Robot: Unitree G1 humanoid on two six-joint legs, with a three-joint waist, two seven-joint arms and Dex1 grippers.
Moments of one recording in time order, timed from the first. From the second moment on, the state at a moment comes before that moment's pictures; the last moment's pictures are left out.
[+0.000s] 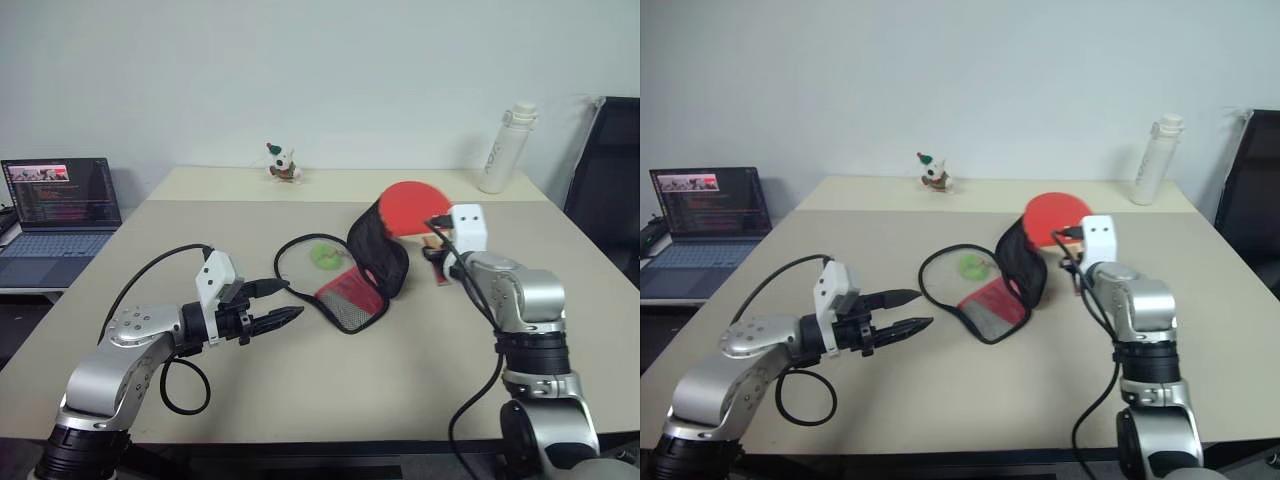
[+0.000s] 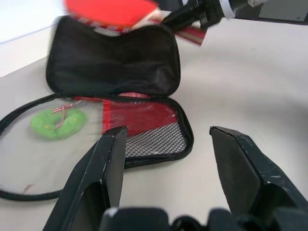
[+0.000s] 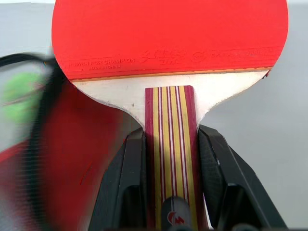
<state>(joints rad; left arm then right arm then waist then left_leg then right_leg) -0.32 0.72 0.12 -0.28 -0.51 0.49 -0.95 -0.84 -0.32 -0.16 0.07 0.17 1.05 0.09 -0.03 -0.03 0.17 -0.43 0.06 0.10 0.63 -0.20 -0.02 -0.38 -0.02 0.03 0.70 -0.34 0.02</state>
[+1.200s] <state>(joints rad) -0.33 0.74 0.14 -0.27 -0.54 0.50 -0.95 -0.88 -0.08 -0.08 0.36 0.15 0.87 0.05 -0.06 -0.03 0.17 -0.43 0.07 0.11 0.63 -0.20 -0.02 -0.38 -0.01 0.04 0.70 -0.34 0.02</state>
